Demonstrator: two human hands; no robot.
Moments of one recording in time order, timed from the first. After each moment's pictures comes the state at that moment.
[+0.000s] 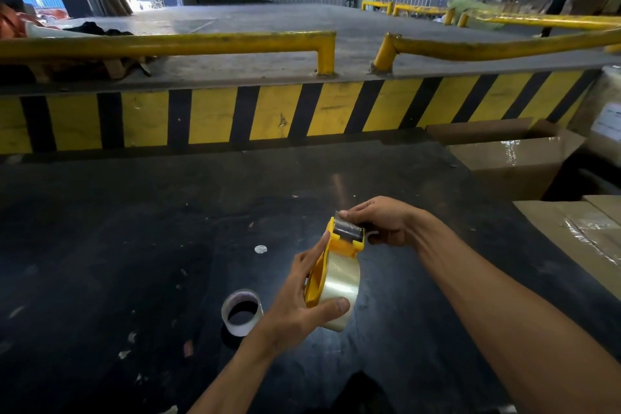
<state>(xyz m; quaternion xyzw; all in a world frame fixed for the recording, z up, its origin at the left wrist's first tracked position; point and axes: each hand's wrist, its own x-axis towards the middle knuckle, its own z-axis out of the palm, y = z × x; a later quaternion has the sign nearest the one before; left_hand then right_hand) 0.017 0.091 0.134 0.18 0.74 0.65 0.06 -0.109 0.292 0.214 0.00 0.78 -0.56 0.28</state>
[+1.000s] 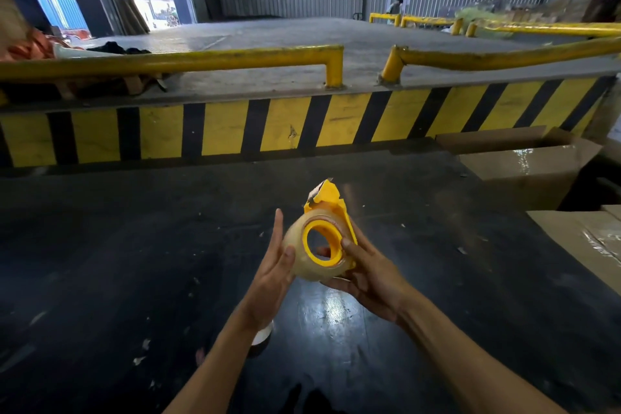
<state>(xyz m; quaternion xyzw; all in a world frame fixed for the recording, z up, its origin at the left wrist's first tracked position) -0.012 0.056 0.153 0.09 0.64 0.76 0.01 -0.034 0.251 0.160 -0.08 0.50 -0.83 0.21</state>
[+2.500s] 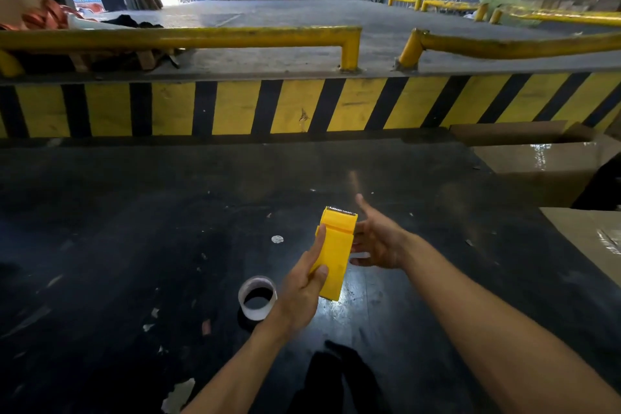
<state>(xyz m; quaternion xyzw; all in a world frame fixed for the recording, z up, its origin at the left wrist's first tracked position) 0.007 0.079 0.103 0.09 0.81 0.58 0.00 -0.102 0.257 0.162 0.08 0.67 -0.65 0.35</state>
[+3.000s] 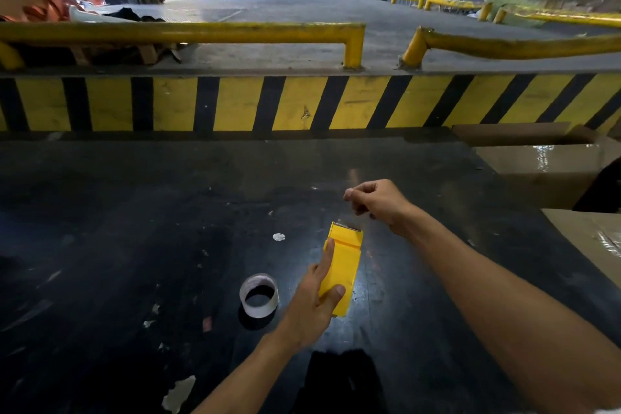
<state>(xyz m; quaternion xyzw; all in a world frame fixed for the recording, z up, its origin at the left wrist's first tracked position) 0.019 0.089 0.084 0.12 0.84 0.53 -0.02 -0.117 0.250 0.209 -0.05 0.84 -0.53 0.08</state>
